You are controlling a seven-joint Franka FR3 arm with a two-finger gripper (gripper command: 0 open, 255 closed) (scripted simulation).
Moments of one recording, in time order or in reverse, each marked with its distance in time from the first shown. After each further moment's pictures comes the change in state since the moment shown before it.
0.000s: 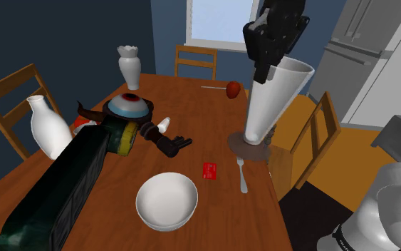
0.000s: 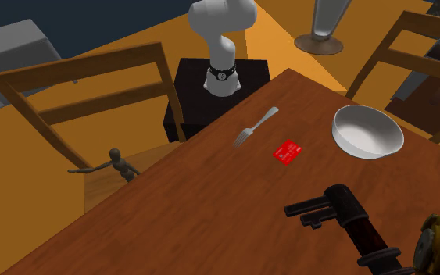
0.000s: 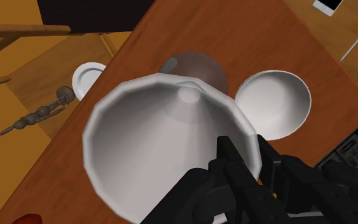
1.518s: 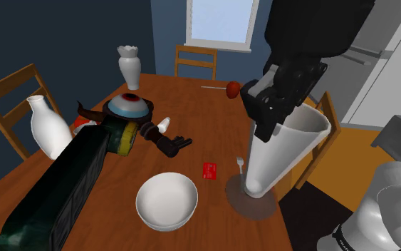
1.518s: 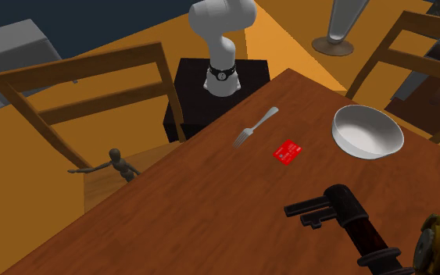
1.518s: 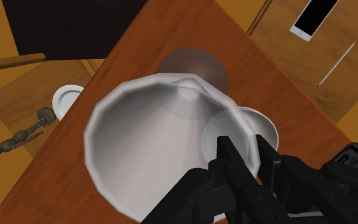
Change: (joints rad) arm 0.076 -0.031 0.136 -0.122 0.058 0.082 0.224
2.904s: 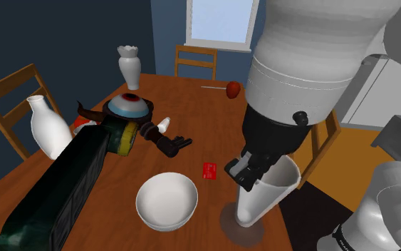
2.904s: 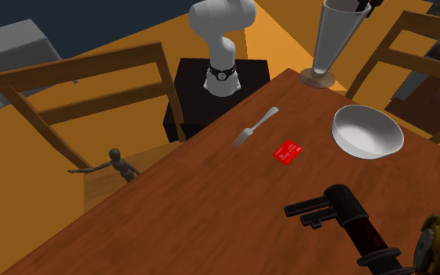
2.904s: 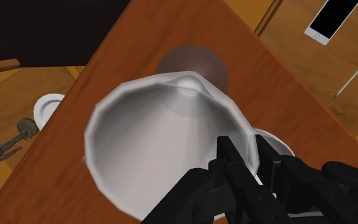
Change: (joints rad) arm 0.032 -0.120 -0.017 -0.393 0.057 0.286 -0.014
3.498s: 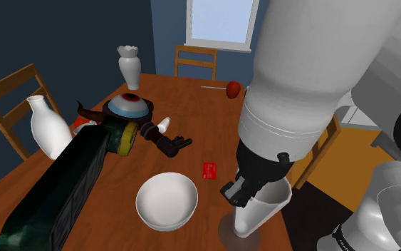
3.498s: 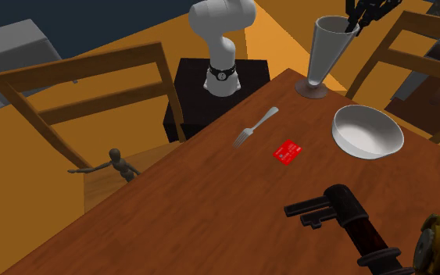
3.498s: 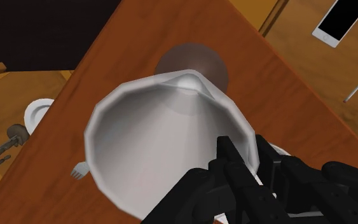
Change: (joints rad) arm 0.011 -0.019 0.011 -0.135 0.015 0.118 0.006
